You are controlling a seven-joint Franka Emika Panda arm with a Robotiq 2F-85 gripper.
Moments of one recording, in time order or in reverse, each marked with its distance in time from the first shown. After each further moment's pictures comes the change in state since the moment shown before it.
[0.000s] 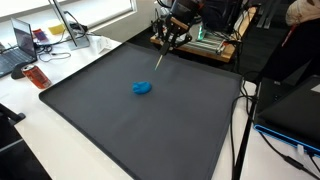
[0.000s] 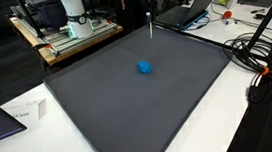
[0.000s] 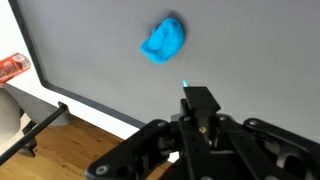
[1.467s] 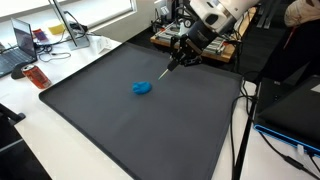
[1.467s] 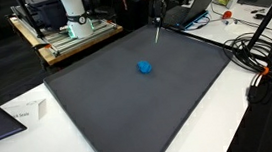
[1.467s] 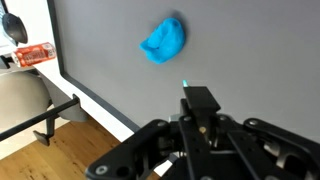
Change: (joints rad) arm 0.147 0.284 0.038 0.279 -0.108 -0.369 0.091
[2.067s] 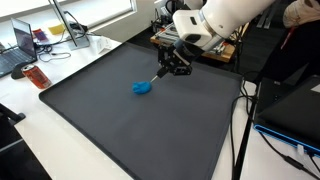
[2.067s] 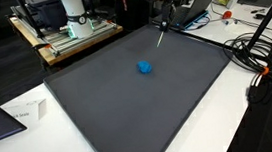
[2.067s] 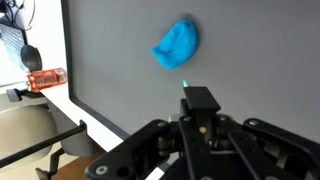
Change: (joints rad) arm 0.007 0.203 -0.036 0.315 0.145 -0.230 -0.138
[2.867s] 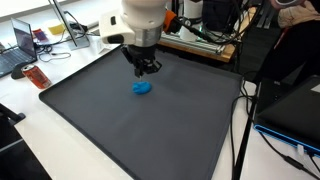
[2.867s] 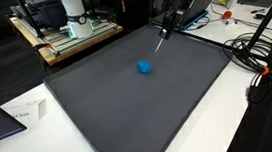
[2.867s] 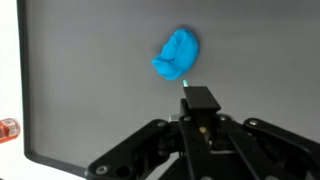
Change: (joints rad) arm -0.103 0.133 -0.131 0.327 0.431 -0.129 -0.377
